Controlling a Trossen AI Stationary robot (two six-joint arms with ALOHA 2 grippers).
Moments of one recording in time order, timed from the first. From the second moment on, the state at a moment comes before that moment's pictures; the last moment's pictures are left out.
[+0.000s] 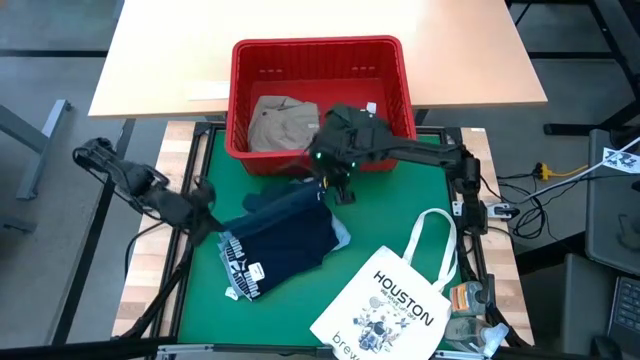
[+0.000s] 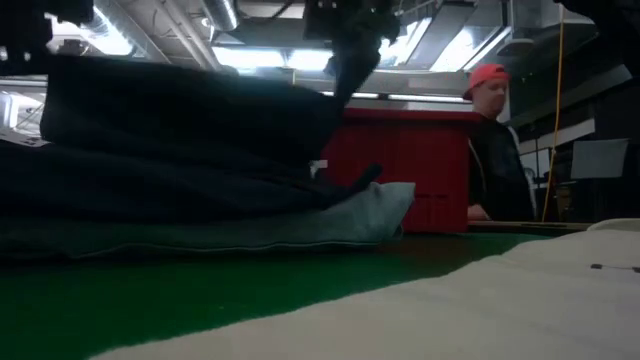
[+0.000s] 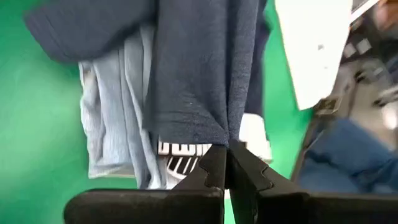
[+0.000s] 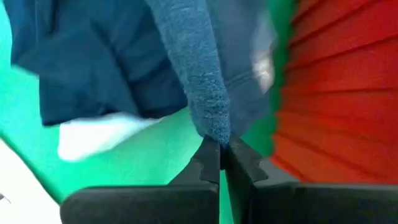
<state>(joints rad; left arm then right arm) -0.53 0.59 0.75 -1.03 -0.19 -1.20 -0.19 2.02 2.04 -1.26 -0.04 -0.39</state>
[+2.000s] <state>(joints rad) -0.74 1.21 0.73 -0.41 -0.15 -1.21 0.14 2.05 1.72 -1.30 -0.05 -0.23</state>
